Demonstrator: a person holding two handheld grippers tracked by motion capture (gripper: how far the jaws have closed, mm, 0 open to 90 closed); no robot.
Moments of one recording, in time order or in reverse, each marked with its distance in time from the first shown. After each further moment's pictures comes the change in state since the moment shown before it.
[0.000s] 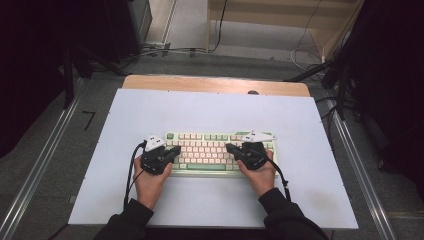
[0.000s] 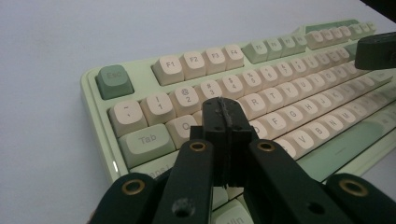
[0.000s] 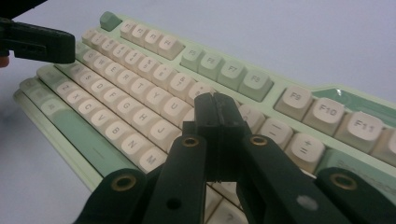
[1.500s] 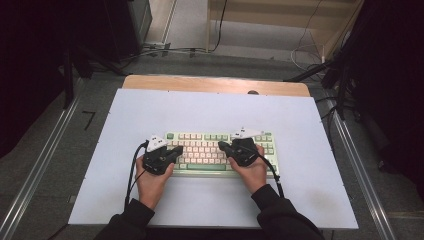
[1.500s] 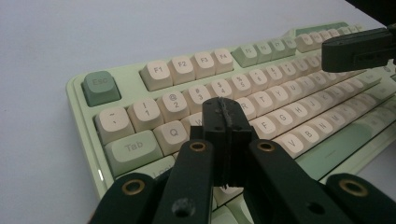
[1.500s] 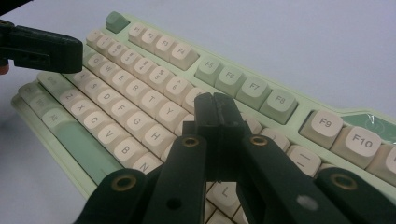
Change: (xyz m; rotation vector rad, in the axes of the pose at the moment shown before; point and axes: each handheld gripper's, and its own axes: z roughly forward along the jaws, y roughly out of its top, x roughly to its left) left arm -0.005 0.001 0.002 -0.013 -0.026 0.009; right arm 0.013 0.013 0.015 0.028 -0.004 -0.036
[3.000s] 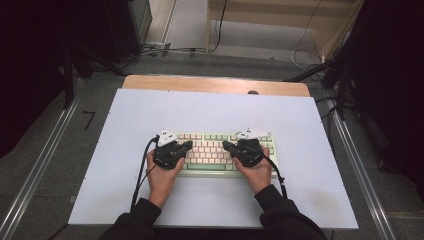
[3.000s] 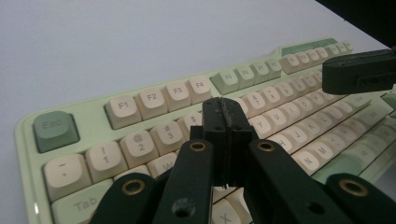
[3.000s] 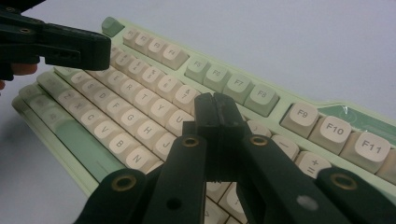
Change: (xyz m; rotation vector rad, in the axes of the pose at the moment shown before) left arm -0.017 0.014 0.023 -0.023 -0.024 0.007; right arm -0.006 -0.004 -0.011 -0.020 -0.010 0.015
